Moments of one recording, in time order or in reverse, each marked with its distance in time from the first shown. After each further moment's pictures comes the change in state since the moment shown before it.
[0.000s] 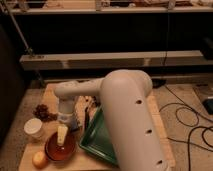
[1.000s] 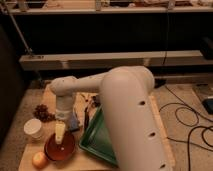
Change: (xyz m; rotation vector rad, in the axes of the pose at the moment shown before) arm -0.006 0.024 -0.027 0.054 0.084 0.076
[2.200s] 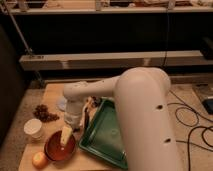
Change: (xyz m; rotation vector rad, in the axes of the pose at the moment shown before) arm 0.030 -0.013 0.019 -0.013 -0.130 0.151
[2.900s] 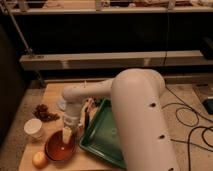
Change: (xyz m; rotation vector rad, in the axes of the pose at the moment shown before) arm -0.002 -0.006 0.014 -0.031 -0.005 -0.004
